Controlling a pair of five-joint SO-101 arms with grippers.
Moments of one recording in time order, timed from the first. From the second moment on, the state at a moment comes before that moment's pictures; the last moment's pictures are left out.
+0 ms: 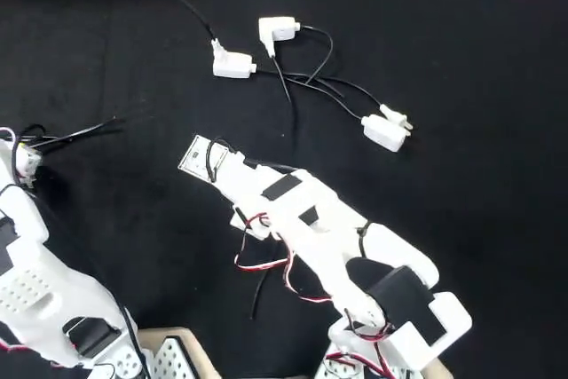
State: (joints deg) left arm -44.8 16.9 13.1 46.5 22.3; right arm -35.6 -4.5 48.6 35.4 28.6
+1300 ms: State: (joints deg) left arm -41.3 5.1 10.8 80.0 1.6; right arm -35.6 -4.5 48.6 35.4 28.6
